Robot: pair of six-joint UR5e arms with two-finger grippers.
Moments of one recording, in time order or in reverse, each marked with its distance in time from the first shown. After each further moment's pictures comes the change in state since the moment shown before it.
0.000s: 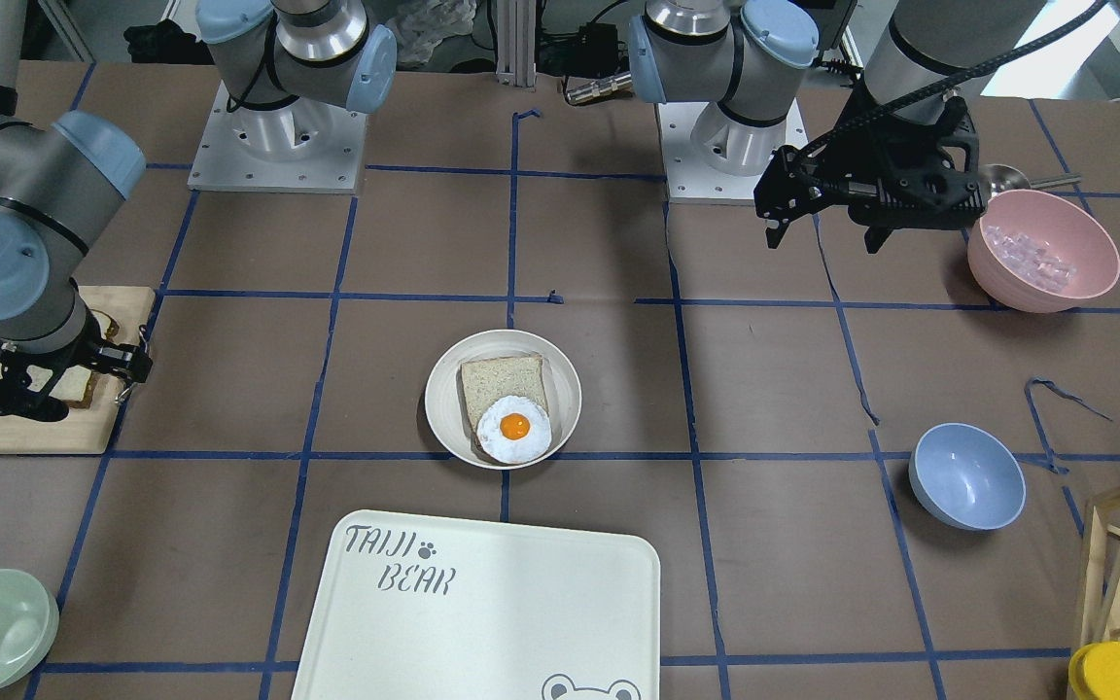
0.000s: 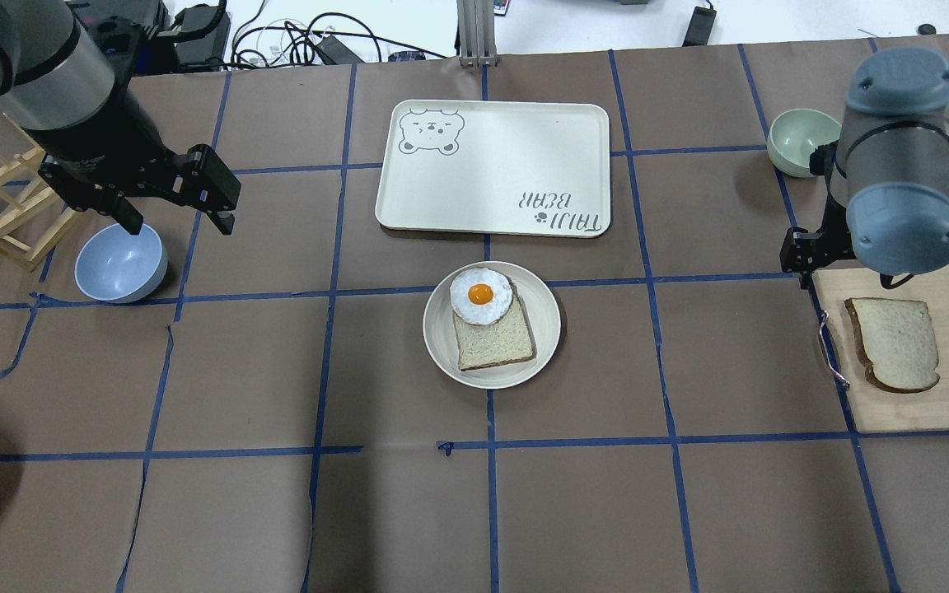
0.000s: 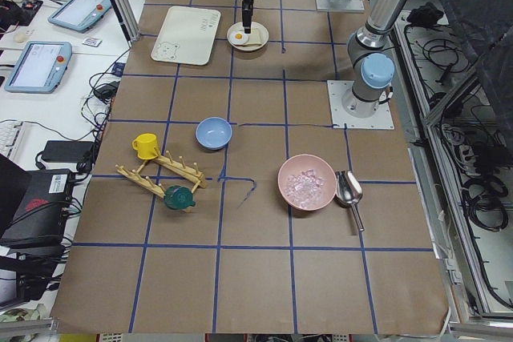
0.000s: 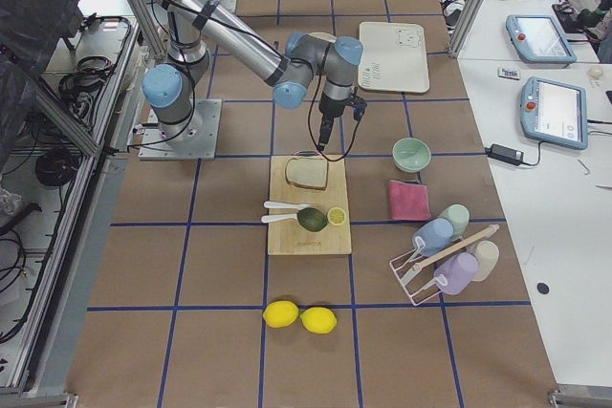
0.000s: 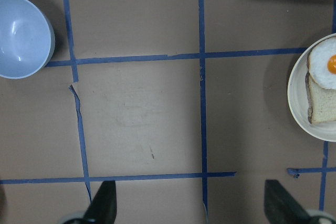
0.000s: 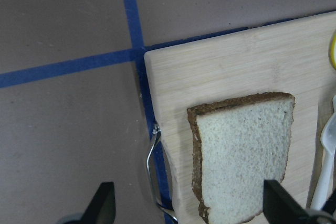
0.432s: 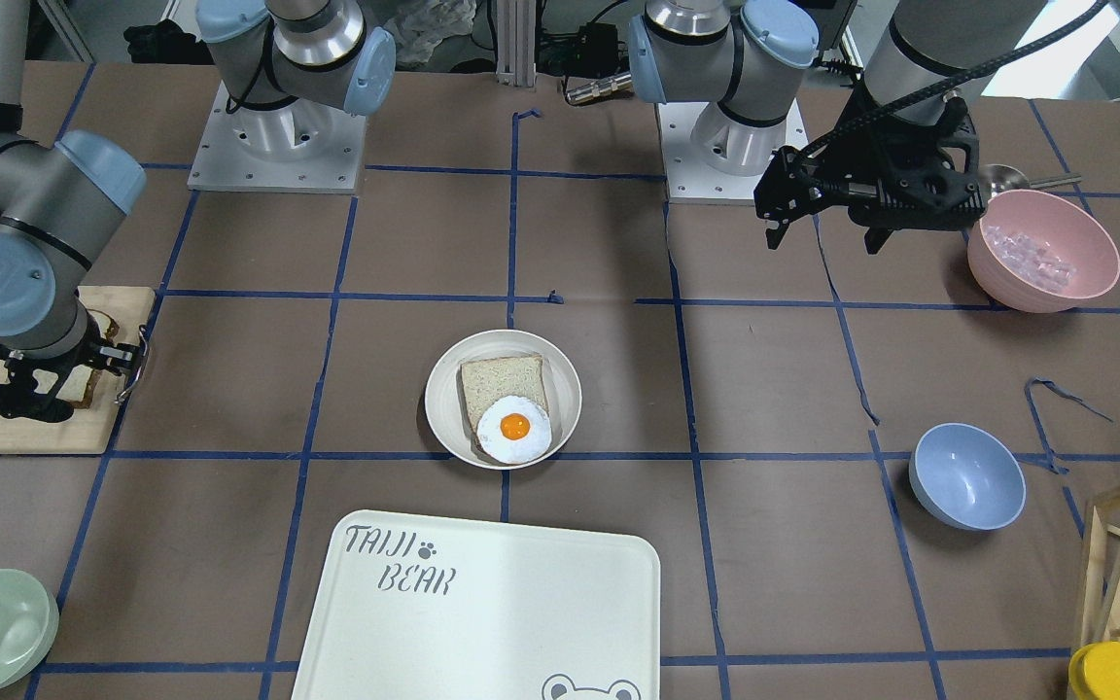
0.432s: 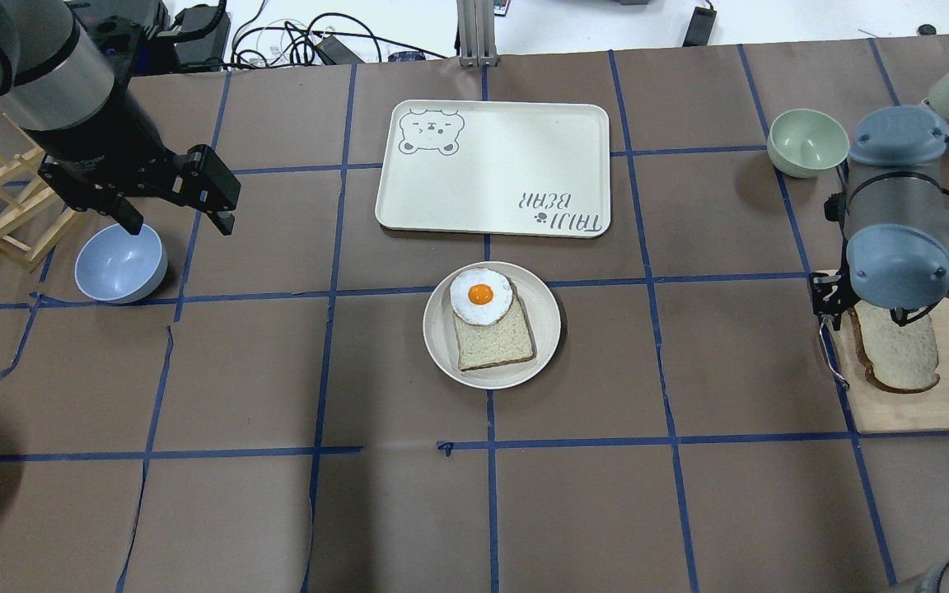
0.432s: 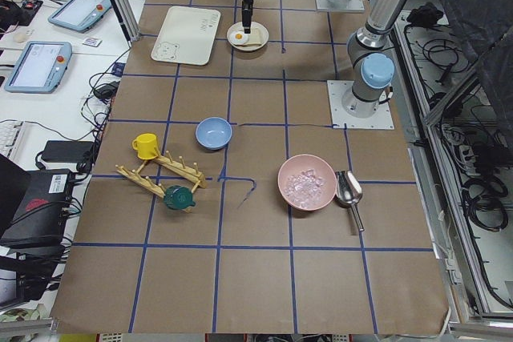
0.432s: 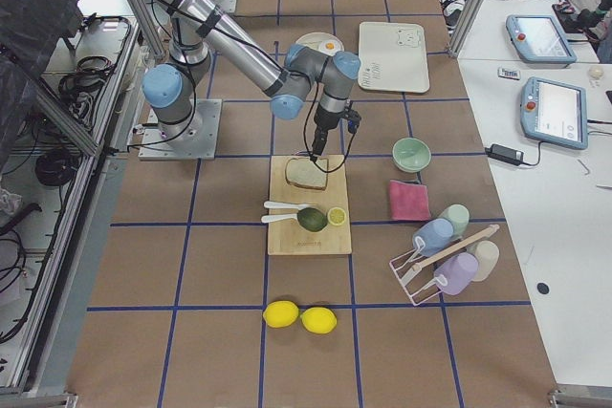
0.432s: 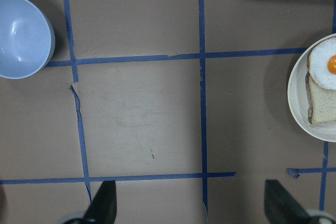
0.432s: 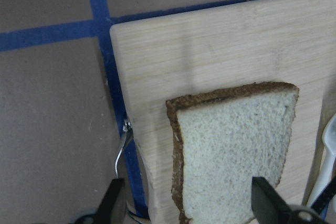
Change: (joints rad) left arm 0.000 0.000 0.000 0.001 -0.001 0.007; right arm -0.018 0.028 0.032 -0.016 -0.065 -0.027
